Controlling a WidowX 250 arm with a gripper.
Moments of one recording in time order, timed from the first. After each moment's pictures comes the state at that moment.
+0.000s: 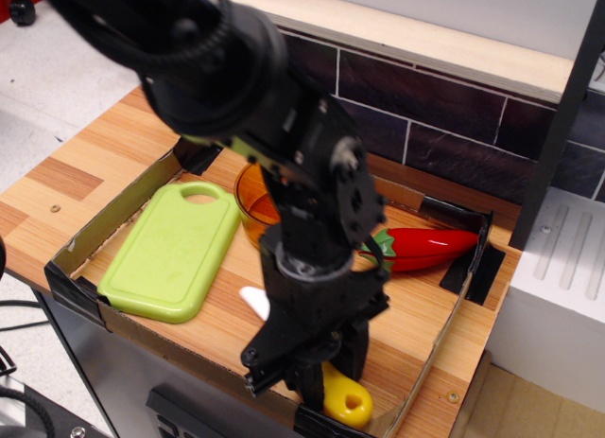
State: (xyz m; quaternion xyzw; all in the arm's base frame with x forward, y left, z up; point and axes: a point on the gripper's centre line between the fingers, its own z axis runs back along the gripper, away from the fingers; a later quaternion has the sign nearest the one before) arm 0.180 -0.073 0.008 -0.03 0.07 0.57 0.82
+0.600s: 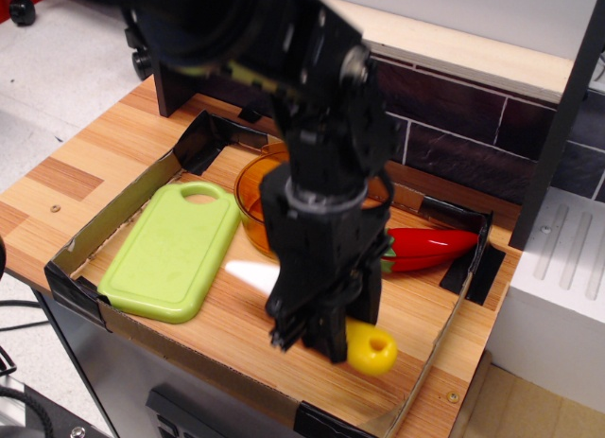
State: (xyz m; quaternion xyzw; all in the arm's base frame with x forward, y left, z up) arm 0.199 -0.076 0.046 -0.04 0.07 0.65 0.76
